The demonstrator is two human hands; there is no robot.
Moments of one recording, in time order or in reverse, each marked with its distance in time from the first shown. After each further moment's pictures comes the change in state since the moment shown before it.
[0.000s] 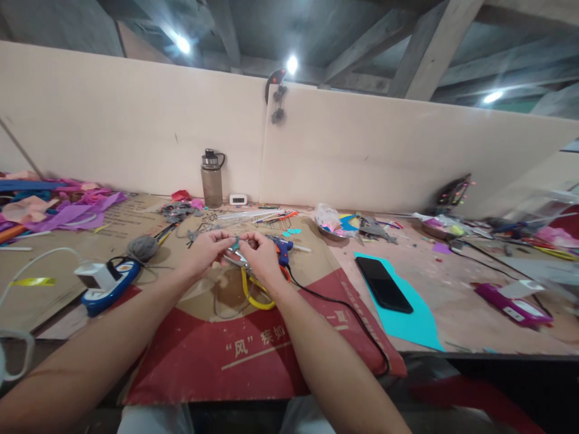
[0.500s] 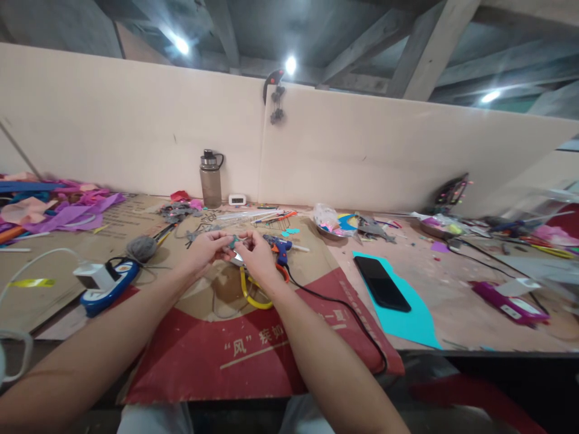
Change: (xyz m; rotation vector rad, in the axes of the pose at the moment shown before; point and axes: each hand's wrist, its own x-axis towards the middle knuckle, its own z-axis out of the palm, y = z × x) left_hand 0.004 -0.002 -0.001 -0.136 0.030 -0.044; right_hand 0.001 0.006 0.004 0.039 -0.037 0.008
